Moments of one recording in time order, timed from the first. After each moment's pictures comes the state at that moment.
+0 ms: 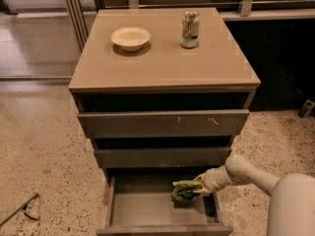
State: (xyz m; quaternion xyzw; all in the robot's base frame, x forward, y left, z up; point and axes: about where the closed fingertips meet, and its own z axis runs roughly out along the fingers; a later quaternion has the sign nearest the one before) arm 0.565 -0.195 0.259 -0.67 0.67 0.19 0.26
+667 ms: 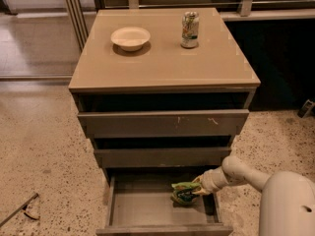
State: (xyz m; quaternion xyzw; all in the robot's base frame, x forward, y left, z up) arm 0.569 -0.188 0.236 -0.67 0.67 0.19 0.25
